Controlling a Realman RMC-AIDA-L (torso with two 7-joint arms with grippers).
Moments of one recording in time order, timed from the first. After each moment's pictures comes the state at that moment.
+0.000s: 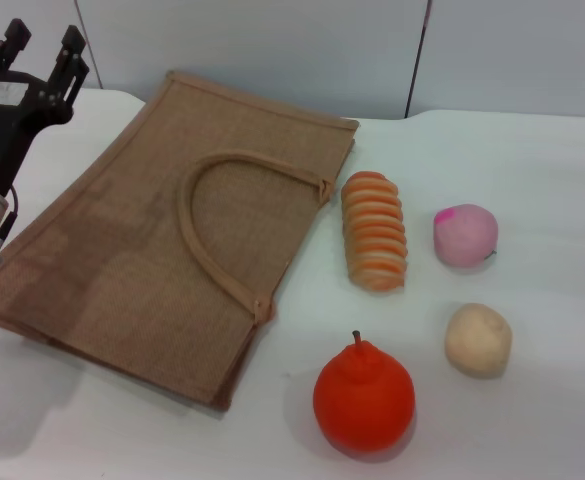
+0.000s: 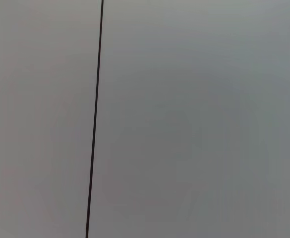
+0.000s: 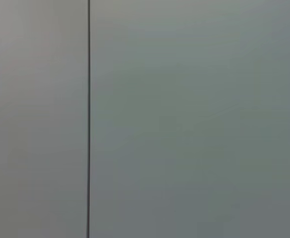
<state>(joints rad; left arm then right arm) -0.57 -2.03 0.44 -0.03 -2.15 -1.44 2.78 0.52 2.04 0.79 0.00 -2.25 -1.43 0.34</state>
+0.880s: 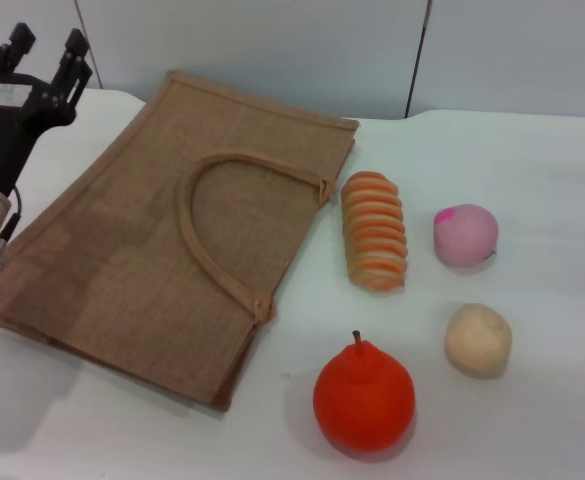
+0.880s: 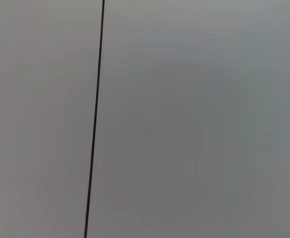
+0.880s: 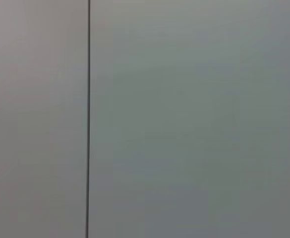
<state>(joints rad) -0.57 -2.03 0.44 -0.02 -2.14 -1.41 2.75 0.52 2.04 0.79 0.00 -2.25 -1.42 0.34</state>
